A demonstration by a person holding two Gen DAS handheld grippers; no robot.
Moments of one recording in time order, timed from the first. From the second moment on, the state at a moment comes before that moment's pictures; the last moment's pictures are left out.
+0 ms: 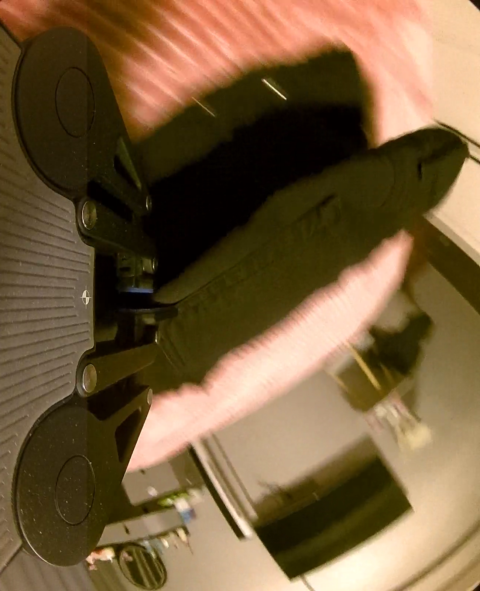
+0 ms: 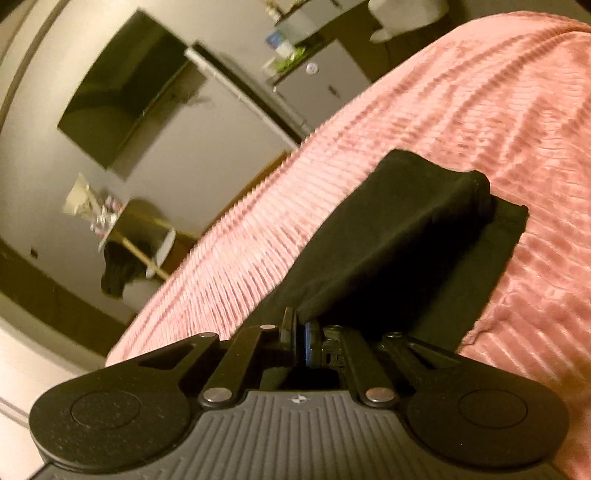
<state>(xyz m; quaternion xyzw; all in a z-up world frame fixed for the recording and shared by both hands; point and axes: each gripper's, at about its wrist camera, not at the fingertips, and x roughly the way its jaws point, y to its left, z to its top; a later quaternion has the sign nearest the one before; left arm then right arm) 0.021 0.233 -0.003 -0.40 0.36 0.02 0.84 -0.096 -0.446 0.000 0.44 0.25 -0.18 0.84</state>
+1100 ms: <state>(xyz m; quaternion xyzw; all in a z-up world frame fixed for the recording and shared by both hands) -0.008 0.266 -0.033 -0.47 0.31 0.14 0.81 -0.148 -0.493 0.004 0.40 0.23 -0.35 0.82</state>
